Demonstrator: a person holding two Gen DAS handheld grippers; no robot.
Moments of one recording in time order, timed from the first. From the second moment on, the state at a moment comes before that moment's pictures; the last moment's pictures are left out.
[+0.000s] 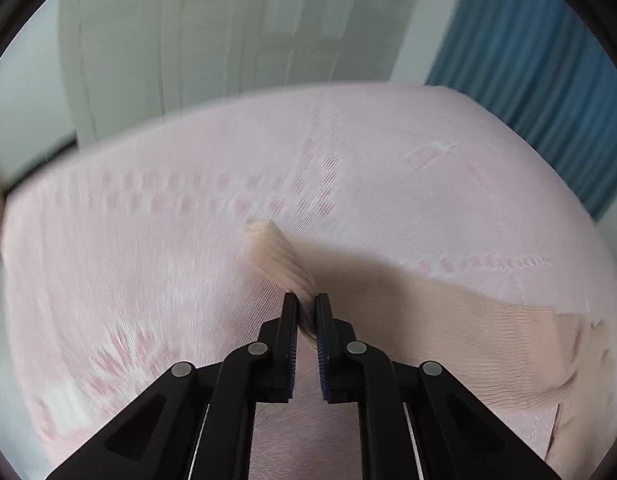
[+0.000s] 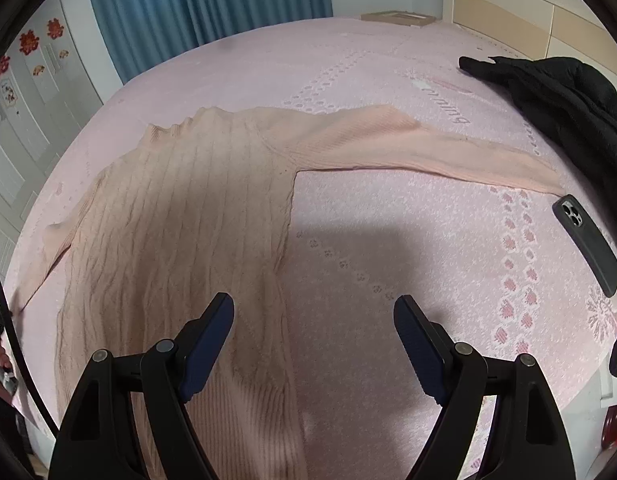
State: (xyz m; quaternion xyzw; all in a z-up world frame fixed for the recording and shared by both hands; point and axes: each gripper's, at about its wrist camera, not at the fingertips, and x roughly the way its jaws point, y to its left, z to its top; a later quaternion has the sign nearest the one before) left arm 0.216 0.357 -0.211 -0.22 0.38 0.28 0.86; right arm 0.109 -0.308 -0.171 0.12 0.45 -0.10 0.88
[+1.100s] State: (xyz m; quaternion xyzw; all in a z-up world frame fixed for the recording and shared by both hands) left arm 0.287 -0.190 -0.157 -0.02 0.45 -0.15 0.88; right arm 0.070 -0.391 -0.170 0.15 0.43 -0.09 0.88
